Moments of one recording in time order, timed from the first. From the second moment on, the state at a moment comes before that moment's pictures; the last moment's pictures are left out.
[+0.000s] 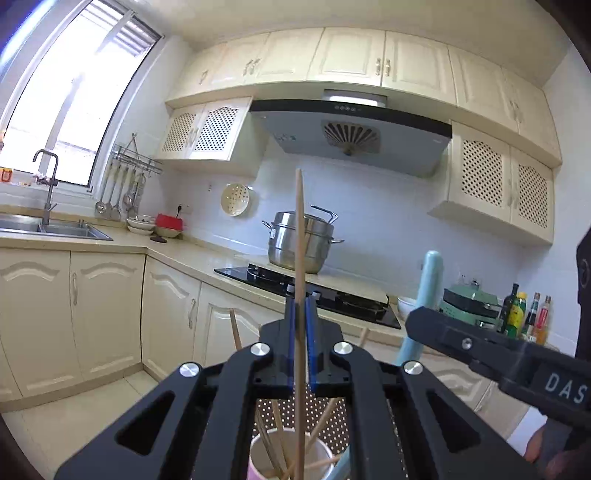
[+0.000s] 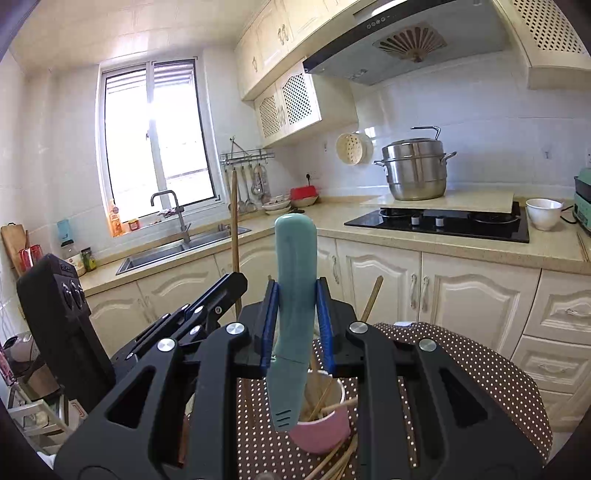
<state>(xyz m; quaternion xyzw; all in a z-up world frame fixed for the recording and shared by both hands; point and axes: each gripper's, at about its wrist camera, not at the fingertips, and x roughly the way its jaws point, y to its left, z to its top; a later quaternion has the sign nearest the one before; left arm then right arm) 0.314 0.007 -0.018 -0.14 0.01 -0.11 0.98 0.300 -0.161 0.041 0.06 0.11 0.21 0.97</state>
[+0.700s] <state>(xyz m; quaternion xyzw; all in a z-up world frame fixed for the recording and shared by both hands) 0.358 0.006 -0.062 -0.13 0.06 -0.10 0.99 0.330 -0.153 0.001 0.05 0.14 0.19 0.97</state>
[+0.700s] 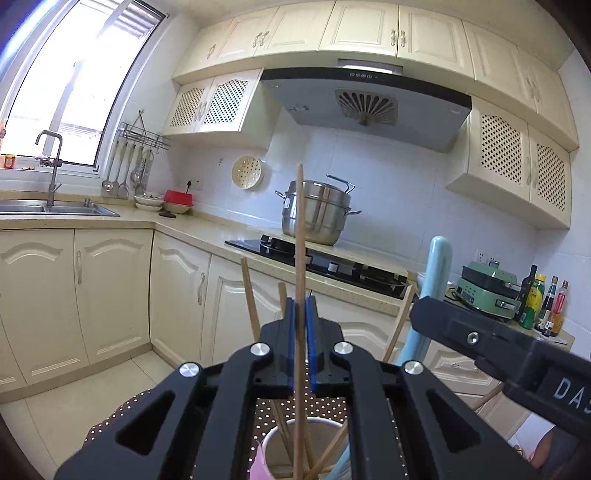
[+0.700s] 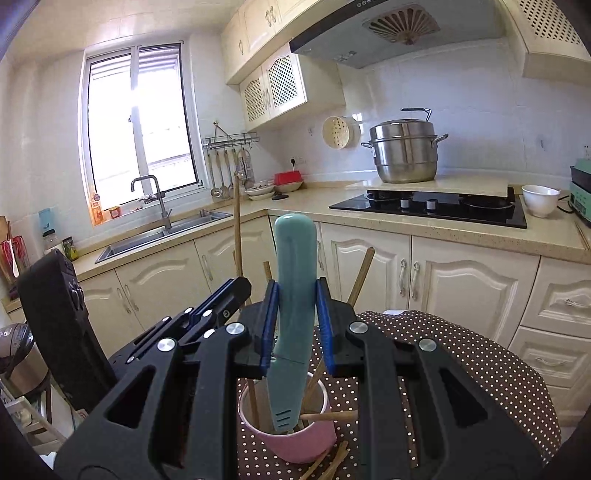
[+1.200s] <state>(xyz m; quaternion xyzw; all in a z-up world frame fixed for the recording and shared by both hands) 0.330 0.029 -0.054 -0.12 0.09 -0.07 0.99 0.320 -0.145 0.001 0.04 0.15 0.18 0.97</state>
